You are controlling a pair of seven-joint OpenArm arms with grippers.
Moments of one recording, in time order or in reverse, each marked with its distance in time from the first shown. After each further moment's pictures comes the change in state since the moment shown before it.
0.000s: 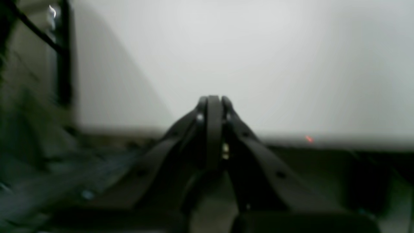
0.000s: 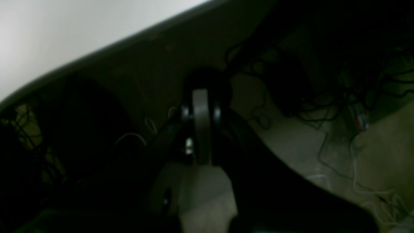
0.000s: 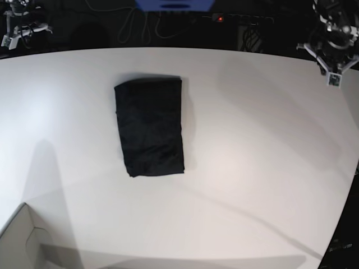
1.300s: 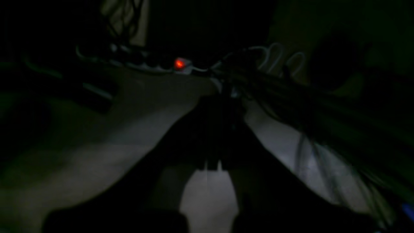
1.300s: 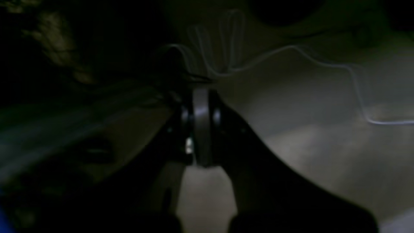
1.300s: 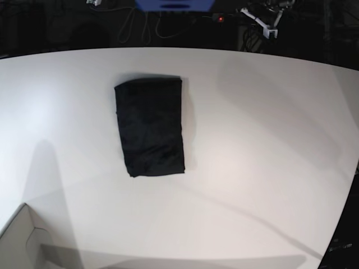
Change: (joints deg) left arm -20.7 -8.0 31.2 -92.2 -8.6 16.4 -41.3; right arm 1.6 3.1 -36.3 -67.7 -7.6 -29.7 49.5
